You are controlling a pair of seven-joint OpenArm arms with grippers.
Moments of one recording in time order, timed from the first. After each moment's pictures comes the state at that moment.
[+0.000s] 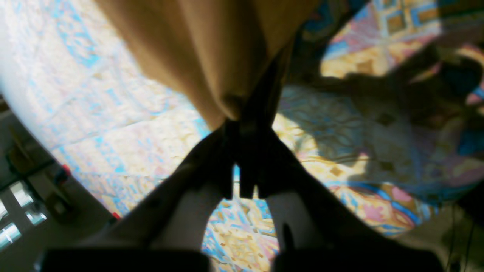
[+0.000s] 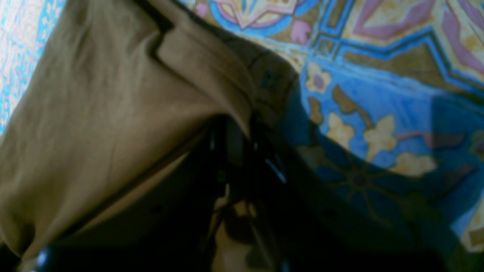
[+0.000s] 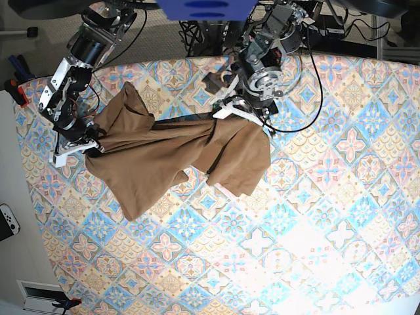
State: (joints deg) left arm 14.4 -6.0 28.1 119.0 35.5 -36.9 67.3; right arm 3.6 6.2 38.9 77.5 27.6 19.4 -53.8
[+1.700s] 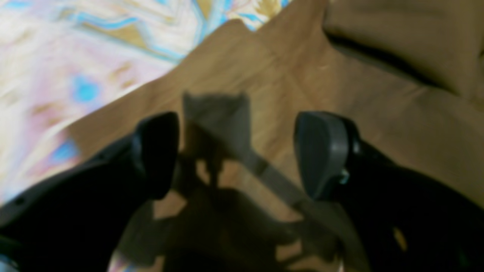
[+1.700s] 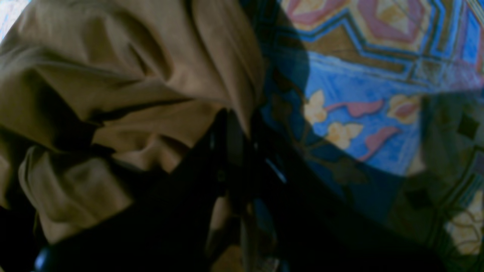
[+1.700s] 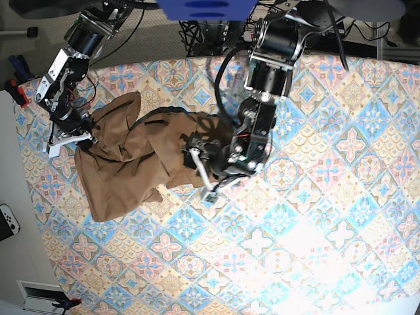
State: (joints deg) left arm -16.2 10.7 12.1 69.5 -10.0 -14.9 54.7; right arm -0.2 7.1 39.3 78.0 28.1 18.7 -50.6
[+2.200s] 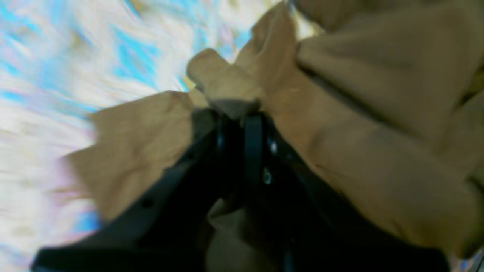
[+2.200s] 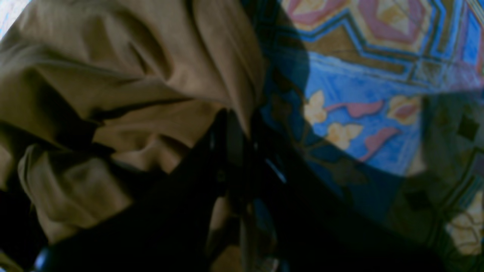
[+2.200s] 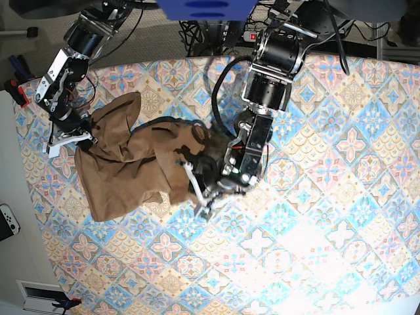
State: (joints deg) left arm -20.7 10.4 14.1 70.6 -9.9 -14.4 51.7; right arm 0.0 7.3 39.3 77.6 28.1 18.9 -50.8
